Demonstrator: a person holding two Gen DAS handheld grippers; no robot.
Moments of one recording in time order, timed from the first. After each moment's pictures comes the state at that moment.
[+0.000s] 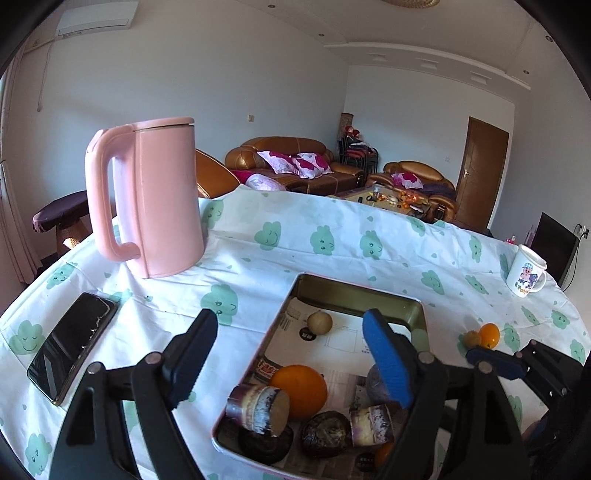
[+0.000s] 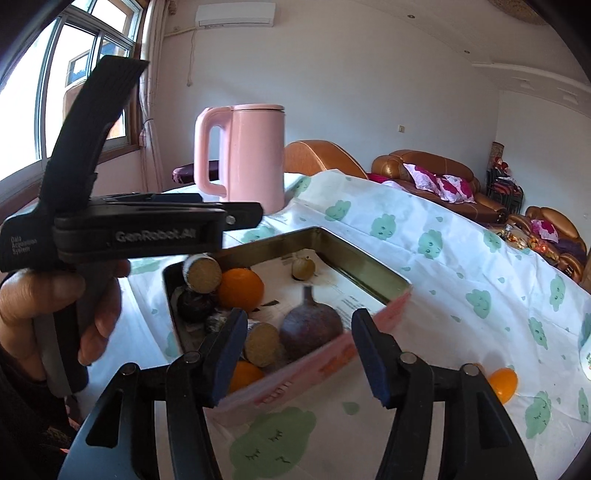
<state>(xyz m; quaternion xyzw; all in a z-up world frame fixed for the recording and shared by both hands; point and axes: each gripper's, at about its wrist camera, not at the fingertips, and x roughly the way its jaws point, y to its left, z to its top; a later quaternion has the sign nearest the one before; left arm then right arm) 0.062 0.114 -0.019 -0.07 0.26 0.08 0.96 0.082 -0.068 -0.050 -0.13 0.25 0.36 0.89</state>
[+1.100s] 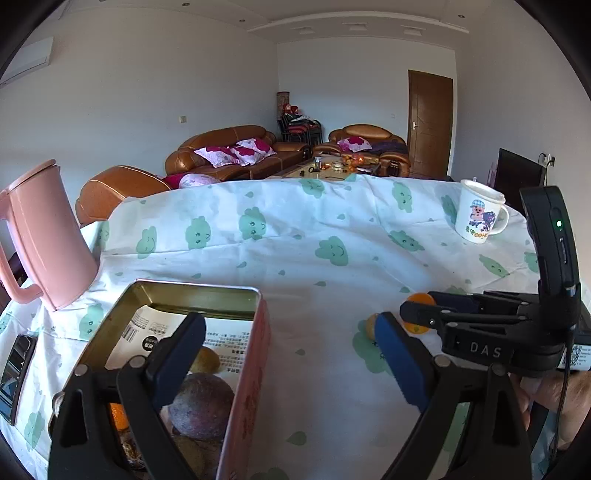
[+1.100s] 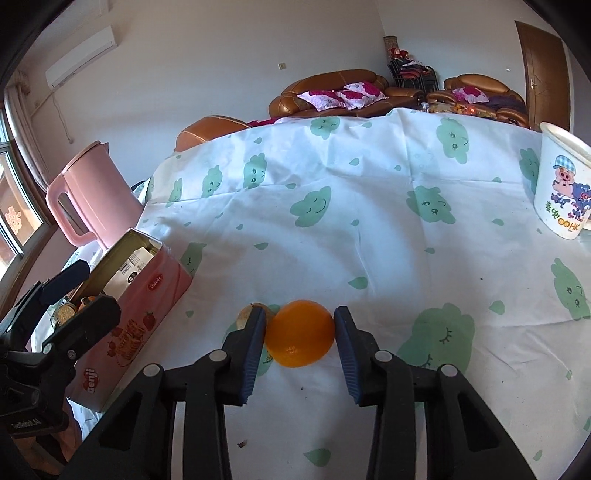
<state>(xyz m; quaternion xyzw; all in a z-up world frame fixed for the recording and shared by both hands) 0.115 -0.039 -0.036 0.02 0.30 -0.01 0.95 0.186 -0.208 -0.078 0.04 0.38 0.23 0.89</state>
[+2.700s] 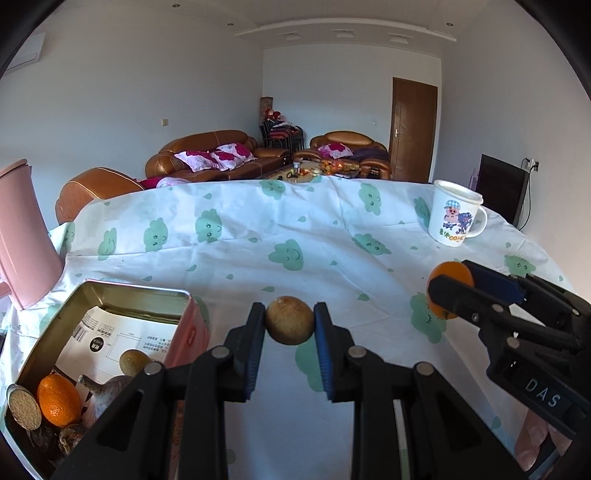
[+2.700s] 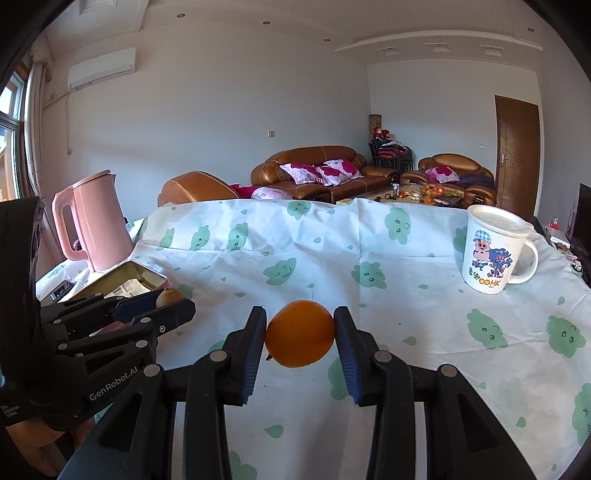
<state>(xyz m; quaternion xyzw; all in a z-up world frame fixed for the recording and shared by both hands) 0.124 -0.071 -0.048 0.00 0.28 -0.04 0.96 0.129 -0.233 -0.044 0.00 0.24 0.19 0.95</state>
